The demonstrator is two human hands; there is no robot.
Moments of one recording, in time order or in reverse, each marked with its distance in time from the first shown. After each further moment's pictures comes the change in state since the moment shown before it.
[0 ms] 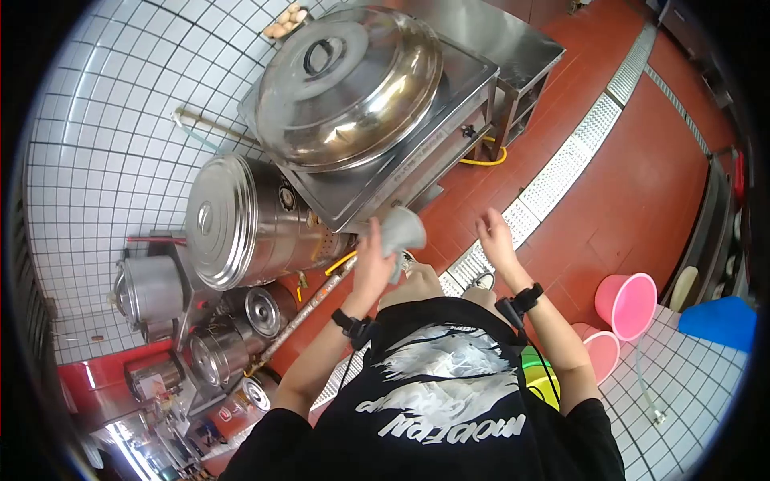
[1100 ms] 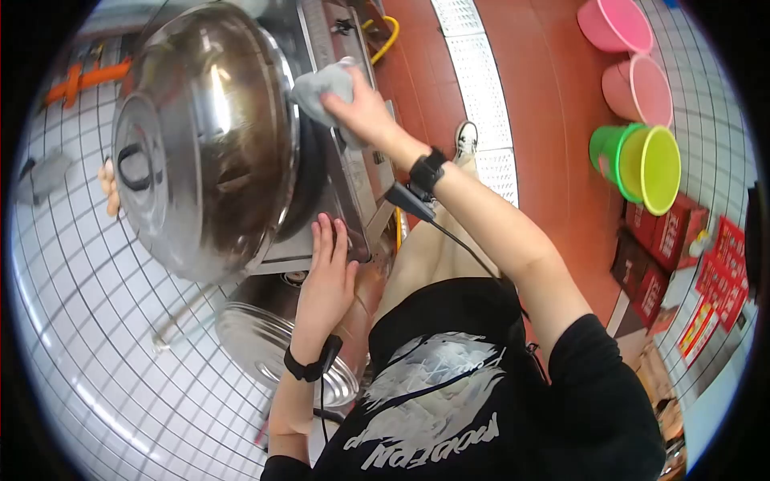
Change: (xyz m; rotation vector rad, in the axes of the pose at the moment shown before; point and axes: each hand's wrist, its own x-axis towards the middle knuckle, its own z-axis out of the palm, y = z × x) left_hand 0.149 -0.124 -0.129 0.546 -0.820 0.813; right_hand 0.136 -0.050 0.221 0.656 0.726 0.416
